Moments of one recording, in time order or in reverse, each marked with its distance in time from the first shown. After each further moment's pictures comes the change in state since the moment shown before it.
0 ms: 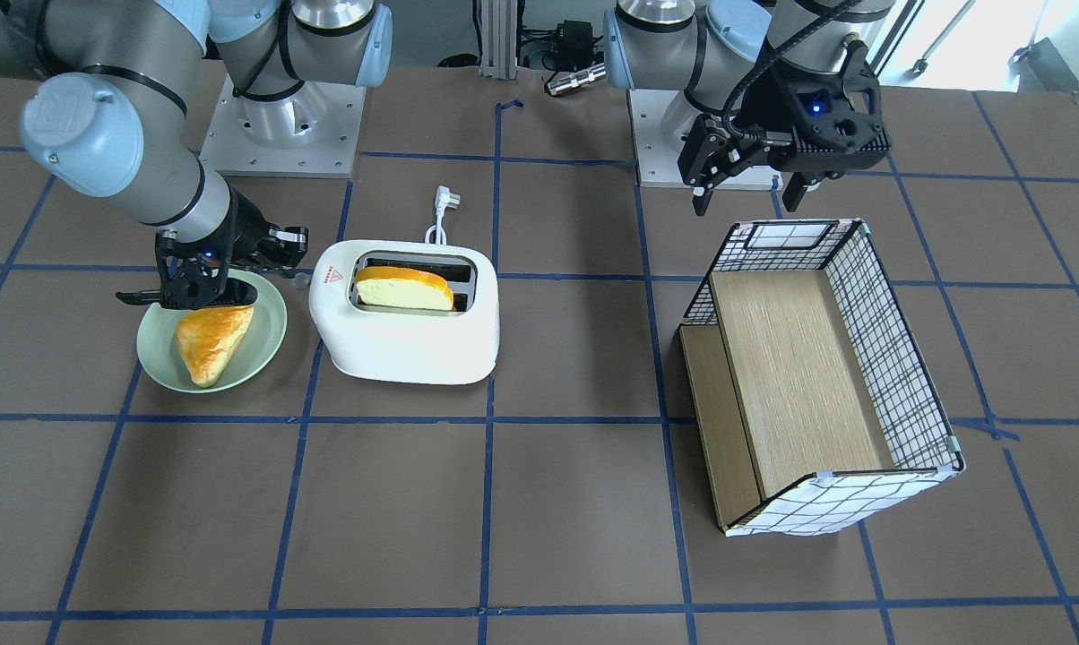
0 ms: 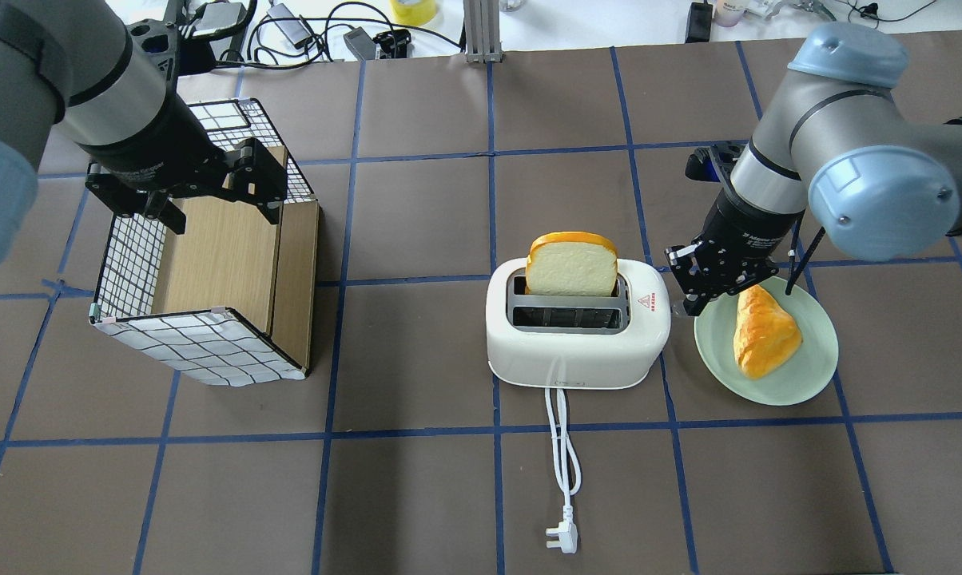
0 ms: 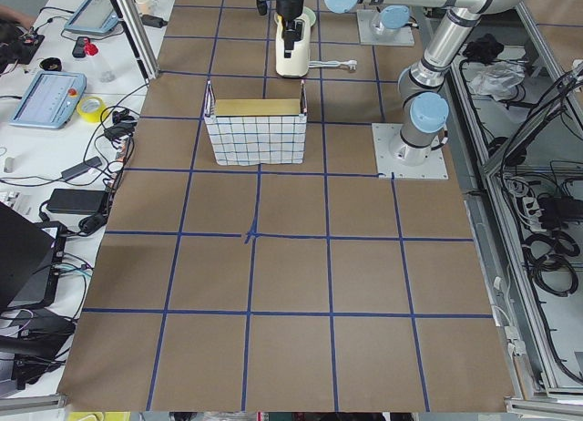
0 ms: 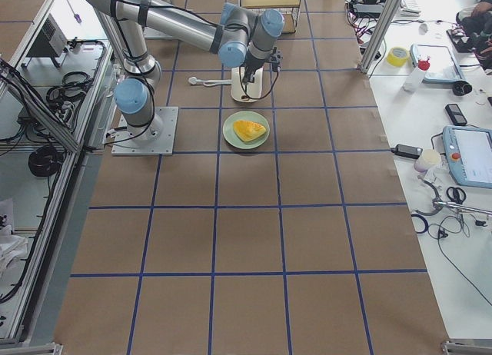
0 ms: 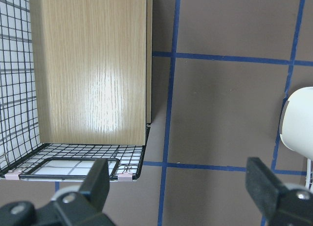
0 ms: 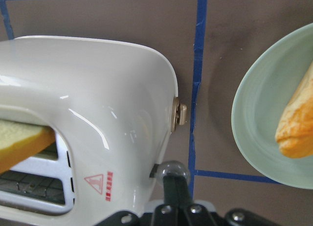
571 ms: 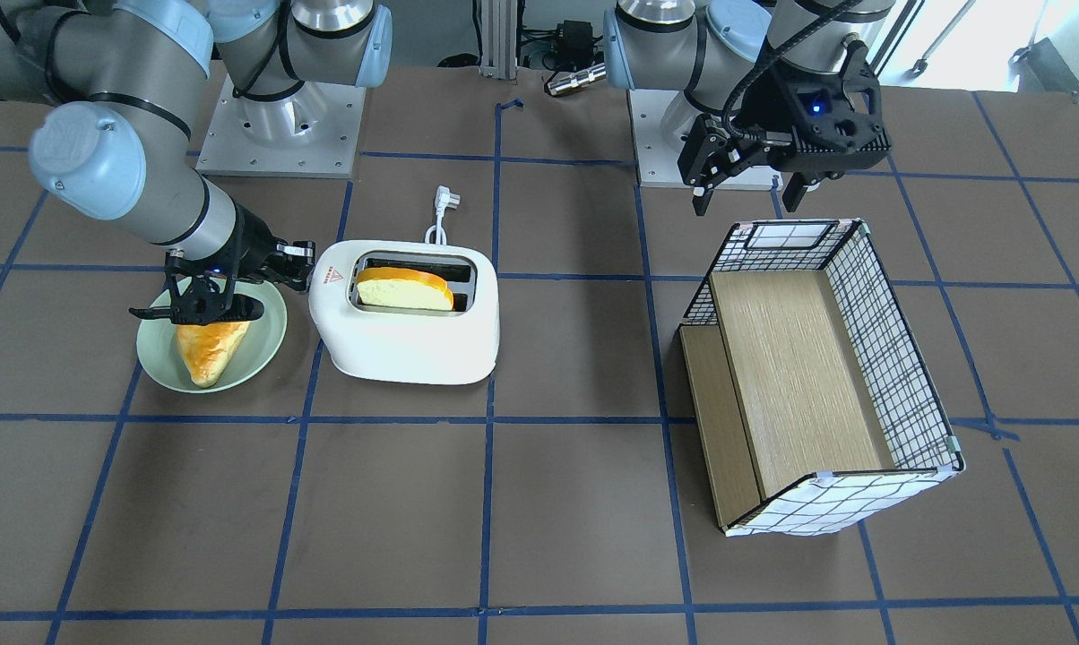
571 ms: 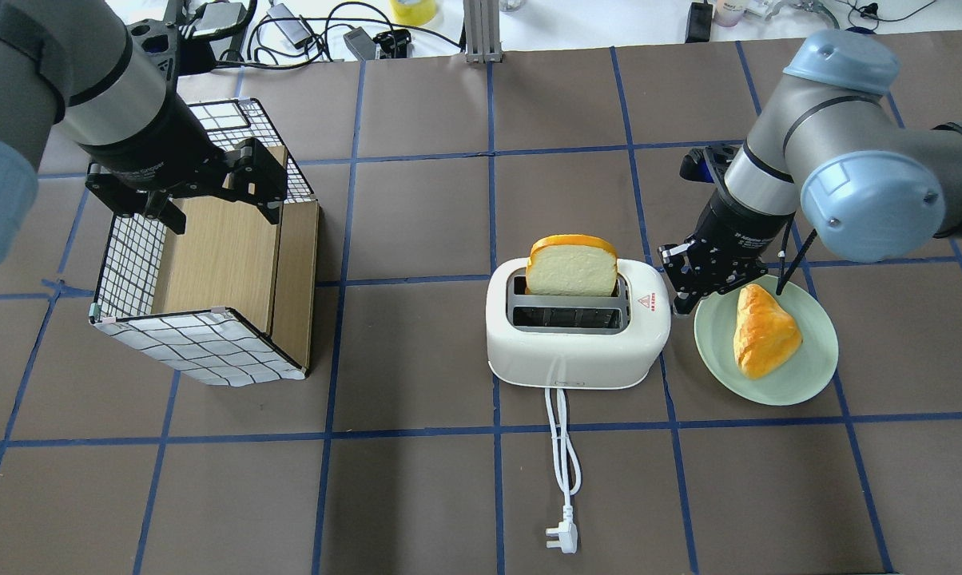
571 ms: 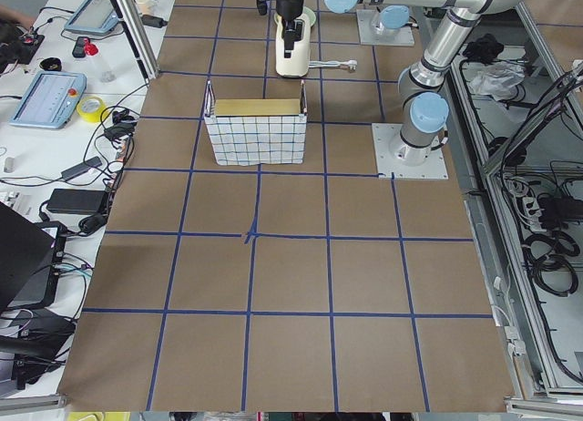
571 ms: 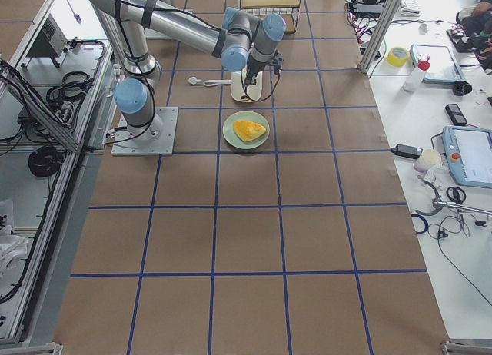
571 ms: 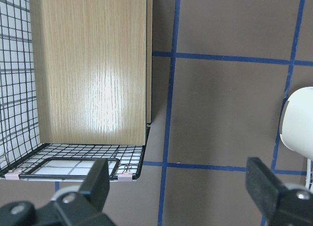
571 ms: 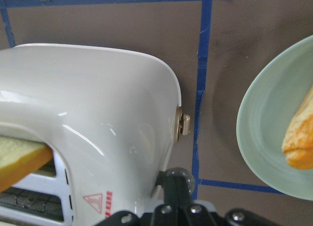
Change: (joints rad) left arm 0.000 0.000 0.000 0.000 0.000 0.000; right arm -0.002 0.020 0.007 -0.028 0.011 -0.001
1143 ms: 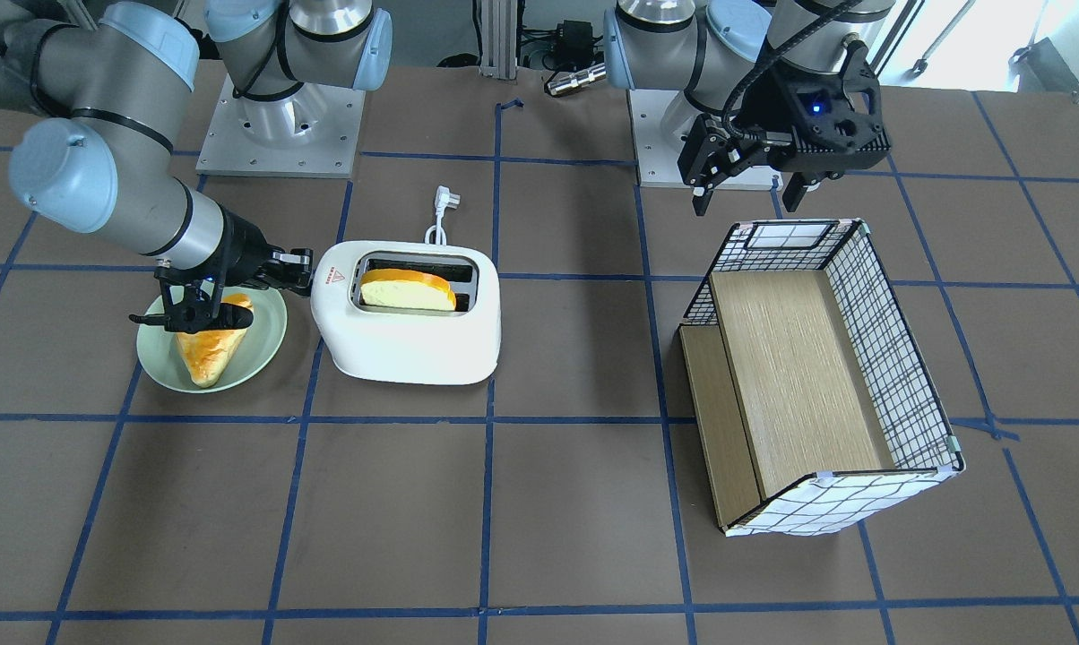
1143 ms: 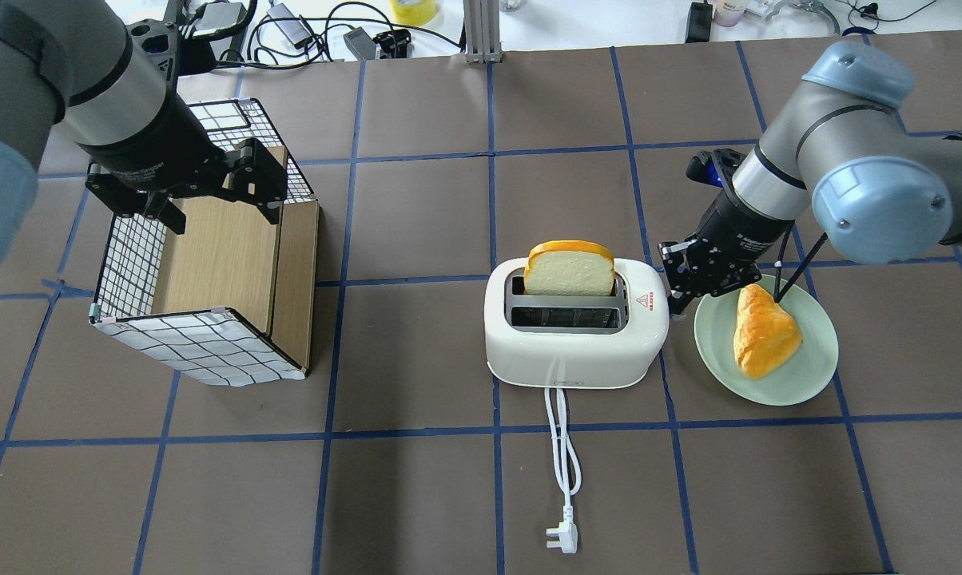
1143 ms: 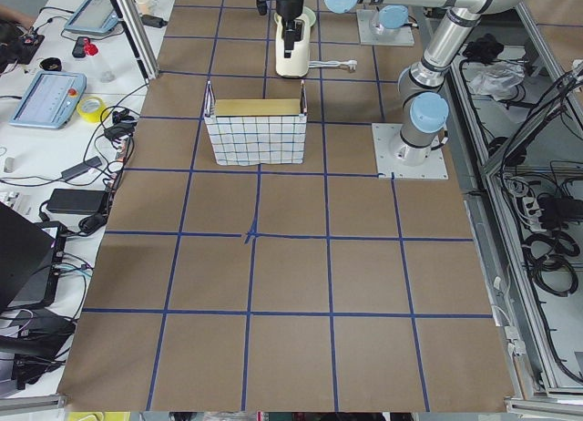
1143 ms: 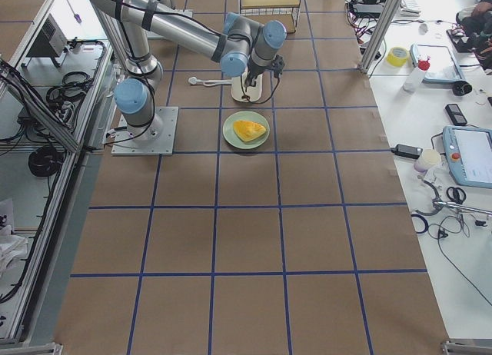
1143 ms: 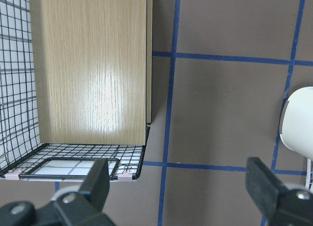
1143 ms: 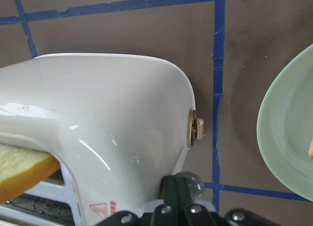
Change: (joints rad) left arm 0.000 0.000 0.000 0.000 0.000 0.000; right arm -0.049 0.007 0.025 -0.004 0.105 -0.004
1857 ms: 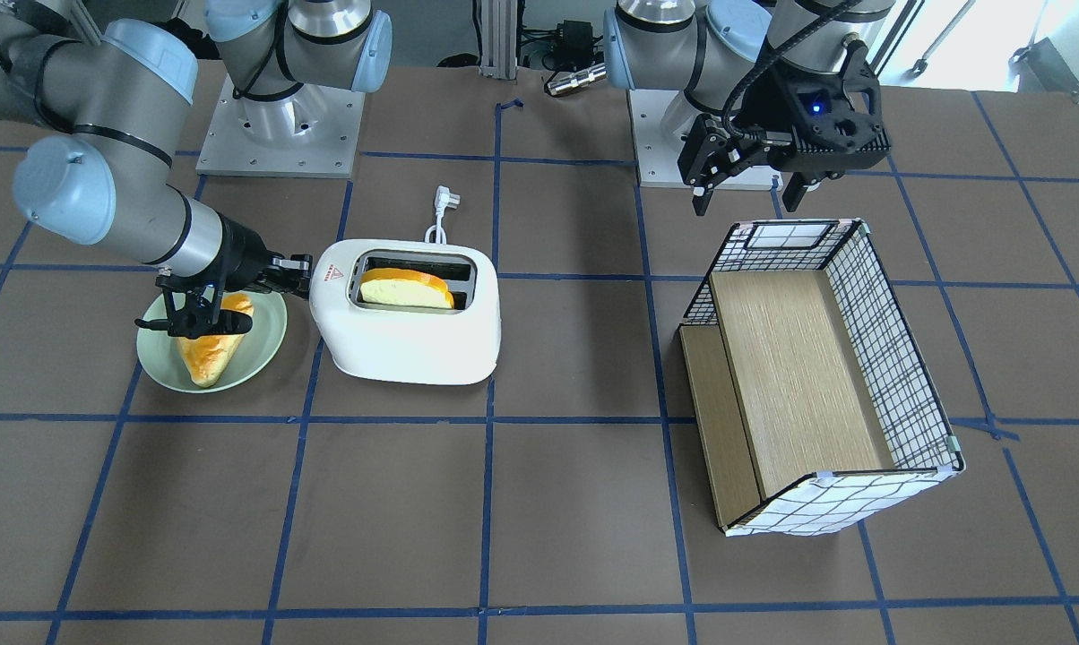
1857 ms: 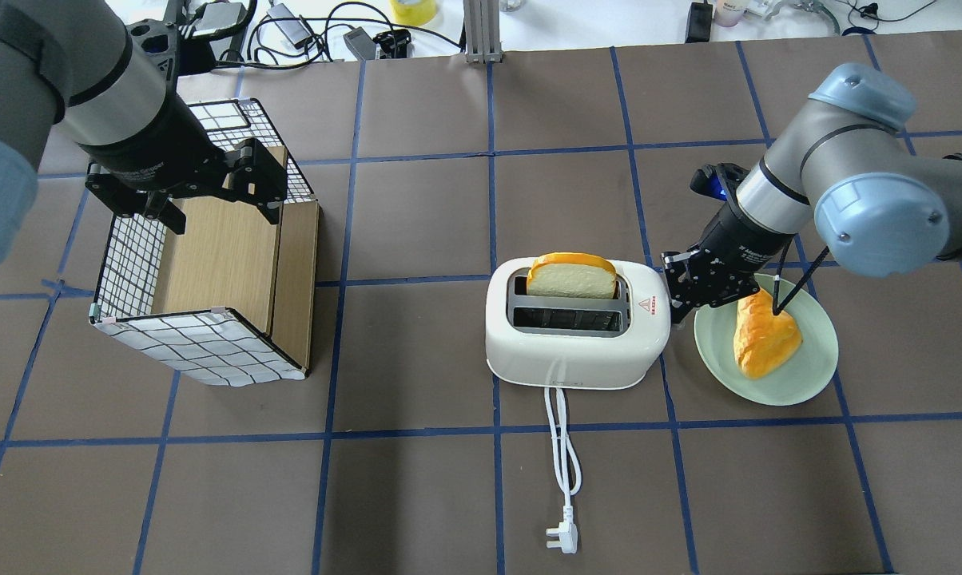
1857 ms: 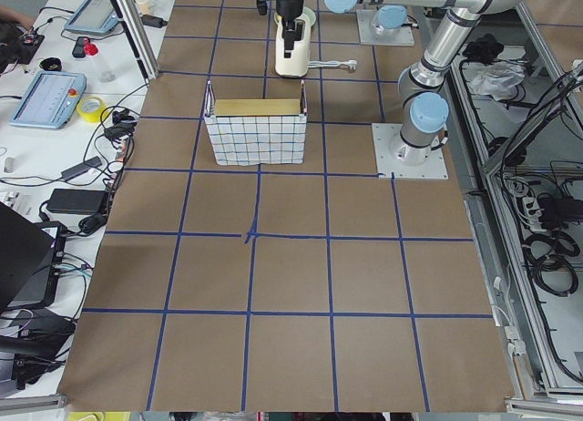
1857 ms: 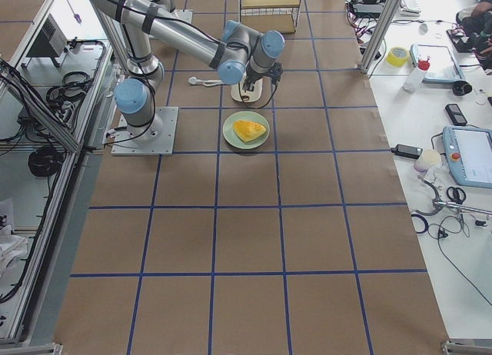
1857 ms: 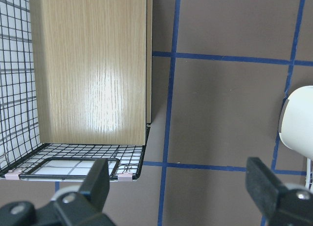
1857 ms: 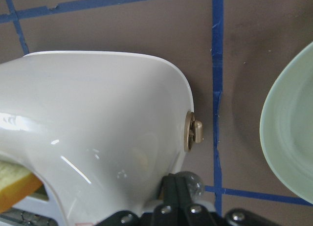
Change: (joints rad) left arm 0.000 0.000 0.000 0.000 0.000 0.000; right arm -0.018 0.014 0.033 -0.025 0.015 -0.009
